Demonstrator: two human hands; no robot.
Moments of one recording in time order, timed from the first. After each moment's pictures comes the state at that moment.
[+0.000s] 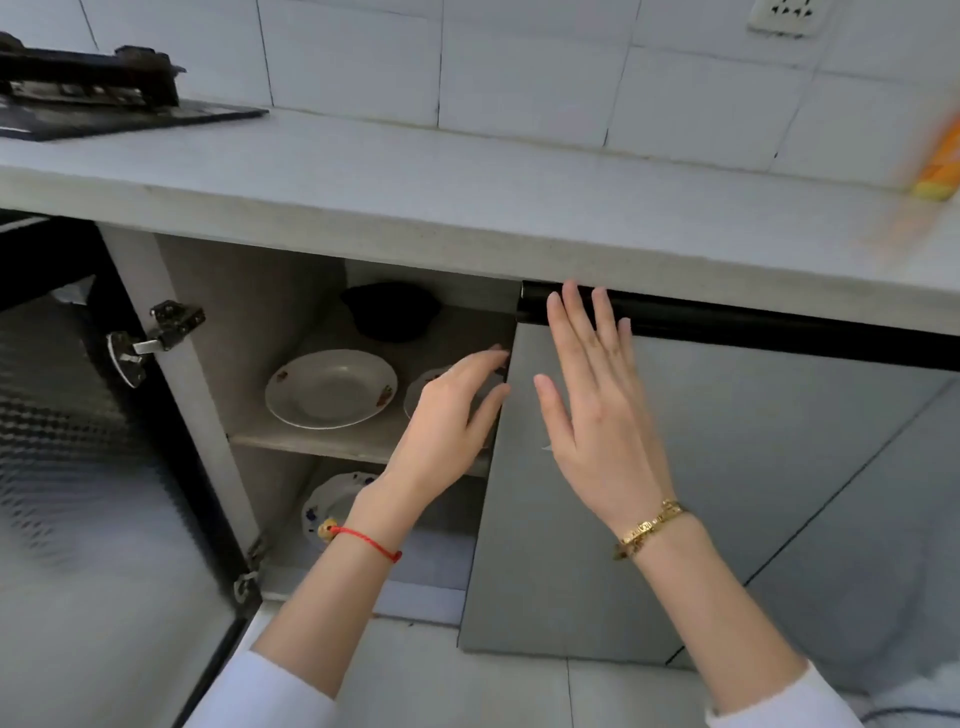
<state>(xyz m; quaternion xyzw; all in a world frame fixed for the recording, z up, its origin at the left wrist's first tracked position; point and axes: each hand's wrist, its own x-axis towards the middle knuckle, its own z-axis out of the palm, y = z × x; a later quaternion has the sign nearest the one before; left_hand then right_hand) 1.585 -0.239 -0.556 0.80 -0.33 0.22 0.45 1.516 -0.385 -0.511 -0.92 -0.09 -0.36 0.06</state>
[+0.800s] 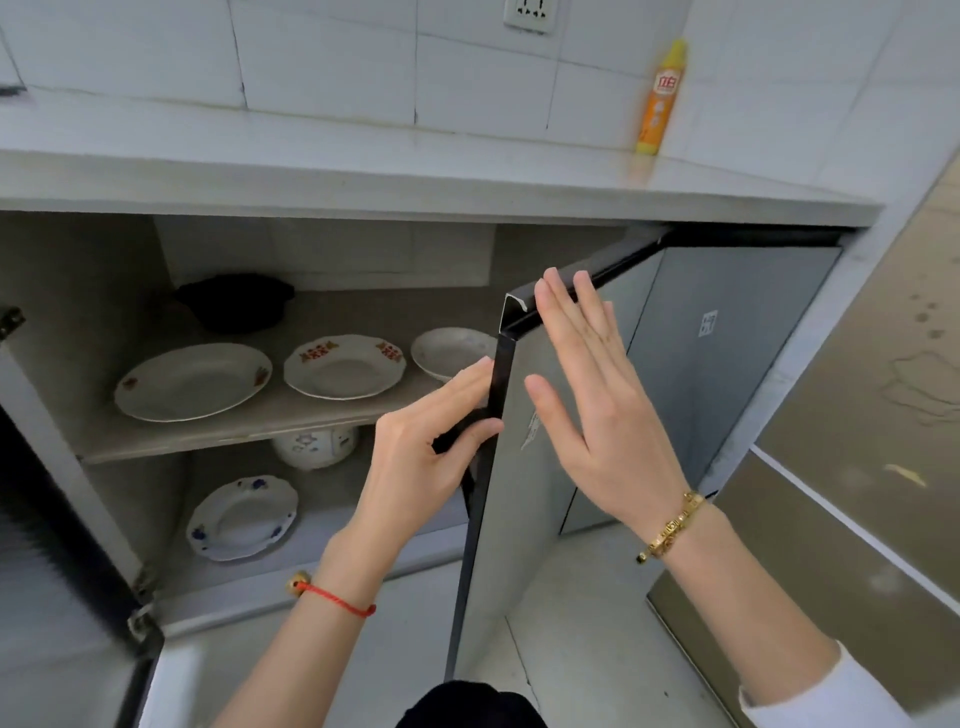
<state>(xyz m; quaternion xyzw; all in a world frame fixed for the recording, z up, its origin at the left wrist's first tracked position) 1.443 -0.226 -0.576 0.62 -0.52 0.21 0.54 1.331 -0.358 -0.510 -0.92 -0.01 -0.38 0.05</state>
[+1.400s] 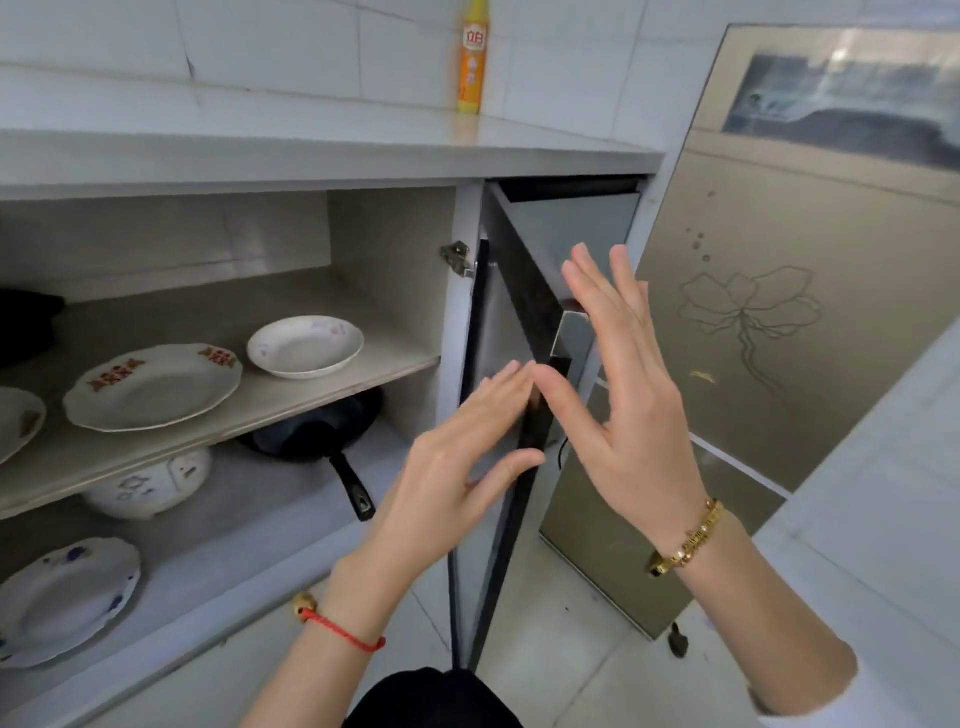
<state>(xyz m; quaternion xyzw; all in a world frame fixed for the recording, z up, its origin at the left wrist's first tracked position) 1.361 -0.305 -0.583 0.52 -0.68 0.09 0.52 1.229 -0.386 -0.506 -0.87 0.13 -0.47 0.05</state>
